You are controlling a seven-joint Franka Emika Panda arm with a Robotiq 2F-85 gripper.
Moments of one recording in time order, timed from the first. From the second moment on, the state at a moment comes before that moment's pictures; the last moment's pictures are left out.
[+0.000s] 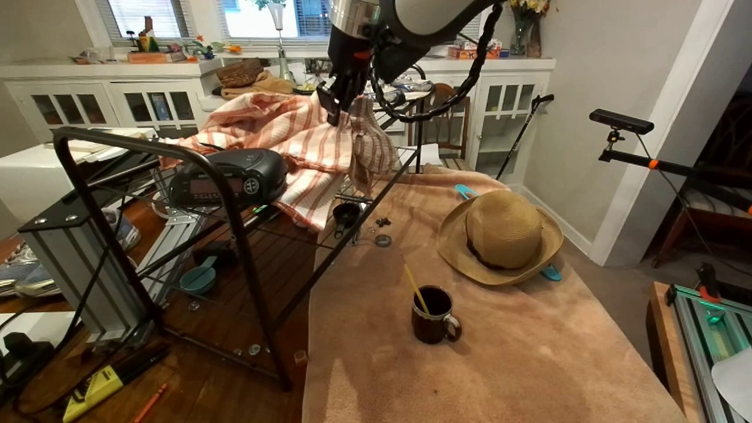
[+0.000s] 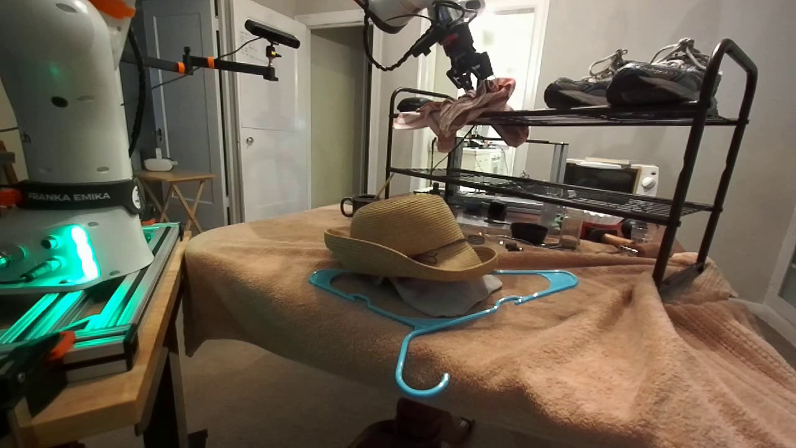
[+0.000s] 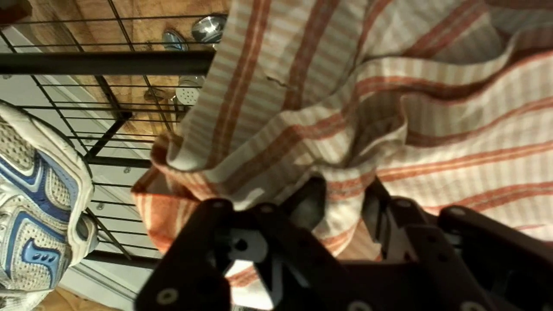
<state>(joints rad) 0.14 0.34 0.00 -1.54 -0.35 2.31 0.22</state>
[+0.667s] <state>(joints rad) 0.13 0.30 0.00 -1.49 -0.24 2.26 0.25</state>
